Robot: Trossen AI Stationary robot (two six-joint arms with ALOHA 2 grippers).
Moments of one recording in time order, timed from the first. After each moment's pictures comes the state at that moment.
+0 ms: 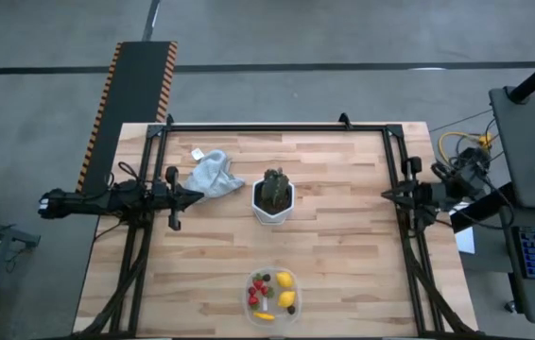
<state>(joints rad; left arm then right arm) -0.05 0.04 0.01 0.05 -0.20 -0.01 0.71 0.03 0.42 -0.19 0.64 -0.41</state>
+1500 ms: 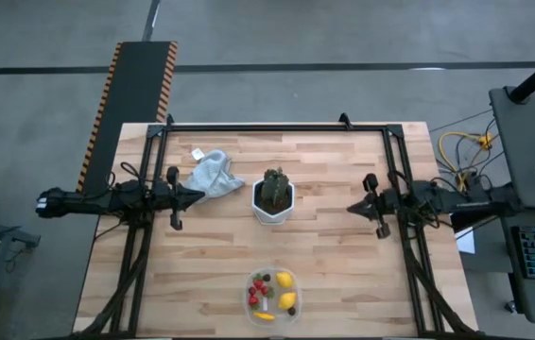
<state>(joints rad) -0.05 0.08 0.01 0.06 -0.22 -0.04 0.06 0.10 0.01 0.12 -0.09 0.01</state>
